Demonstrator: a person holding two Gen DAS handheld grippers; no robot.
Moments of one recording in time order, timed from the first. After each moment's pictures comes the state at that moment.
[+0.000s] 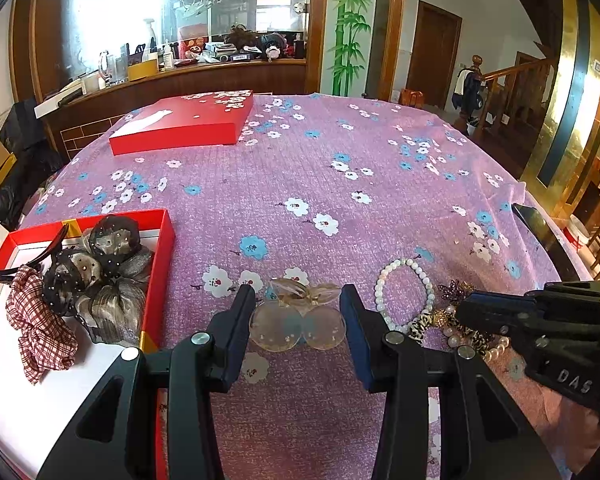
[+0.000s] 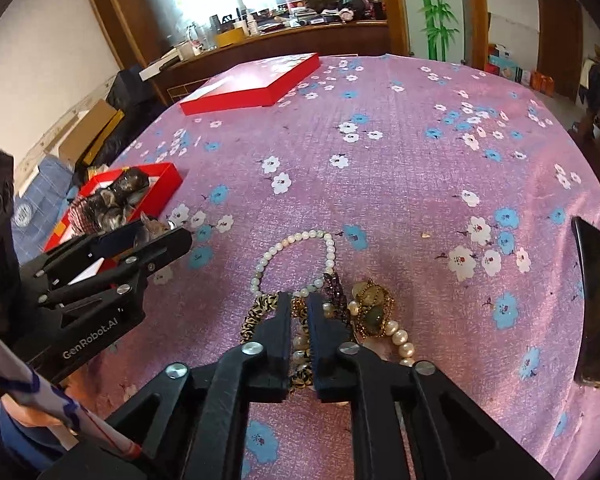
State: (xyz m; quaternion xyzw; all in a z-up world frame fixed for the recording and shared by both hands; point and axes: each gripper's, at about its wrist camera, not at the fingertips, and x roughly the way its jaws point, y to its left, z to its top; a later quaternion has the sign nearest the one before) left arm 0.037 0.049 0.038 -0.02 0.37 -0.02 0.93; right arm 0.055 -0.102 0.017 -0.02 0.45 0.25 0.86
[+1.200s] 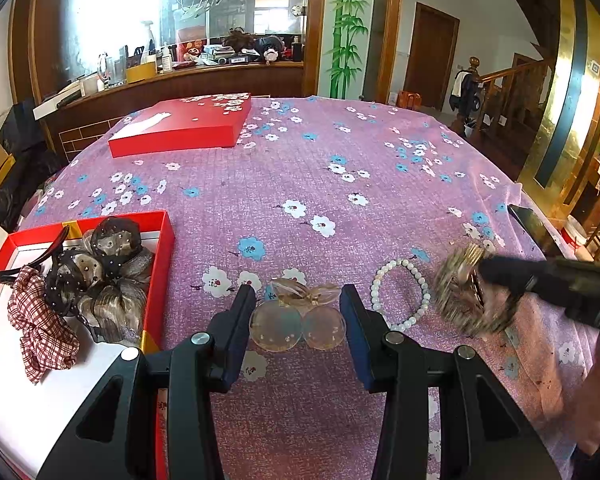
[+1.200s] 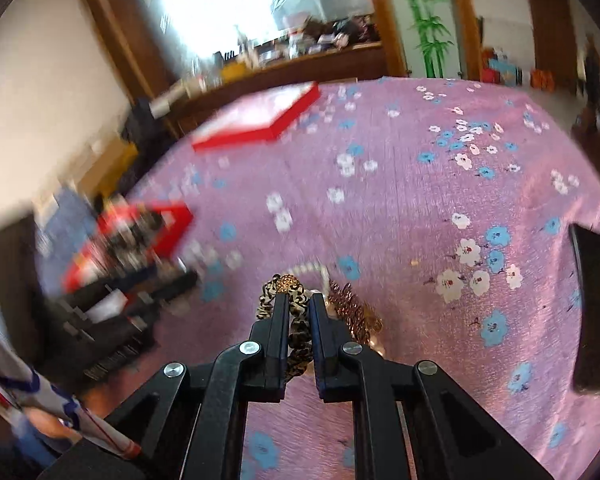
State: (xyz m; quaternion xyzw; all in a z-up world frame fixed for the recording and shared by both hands) left arm 0.032 0.049 0.041 -0.01 0.37 -0.02 0.93; right arm 0.063 -0.143 0.039 0.10 0.41 0.29 0.86
